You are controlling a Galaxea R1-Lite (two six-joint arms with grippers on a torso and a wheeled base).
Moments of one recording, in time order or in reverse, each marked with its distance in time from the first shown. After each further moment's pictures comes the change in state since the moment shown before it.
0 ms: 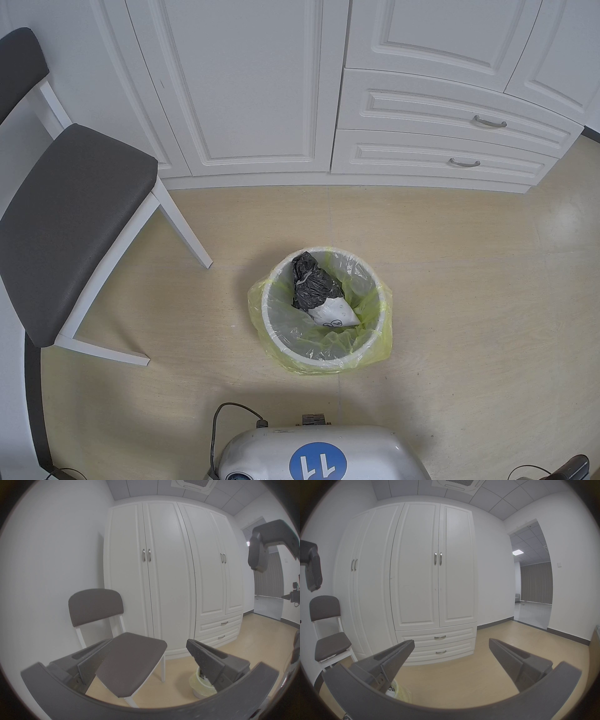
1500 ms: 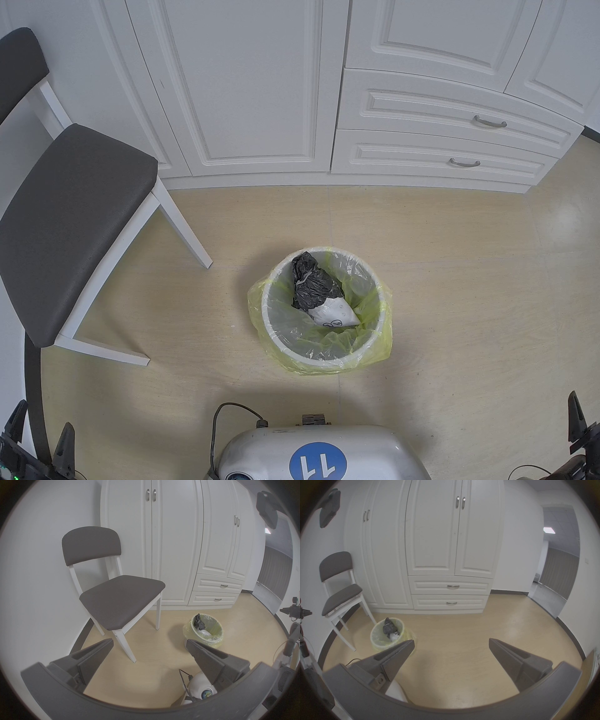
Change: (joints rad) left arm -0.003 -0.033 0.263 0.272 -0.002 -0.092; right arm -0.001 0.001 0.328 0.123 0.171 -0.055
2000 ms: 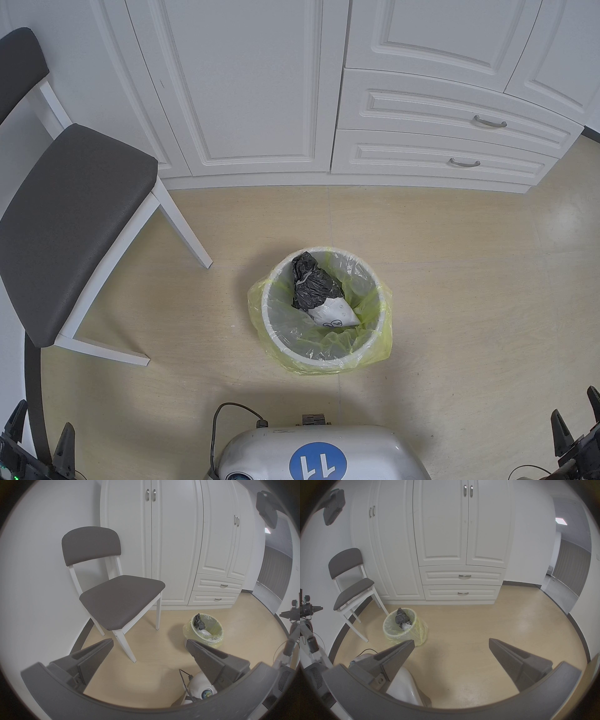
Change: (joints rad) left arm 0.000 0.000 0.000 0.000 0.000 0.002; right arm 0.000 0.000 0.000 0.099 0.121 0.009
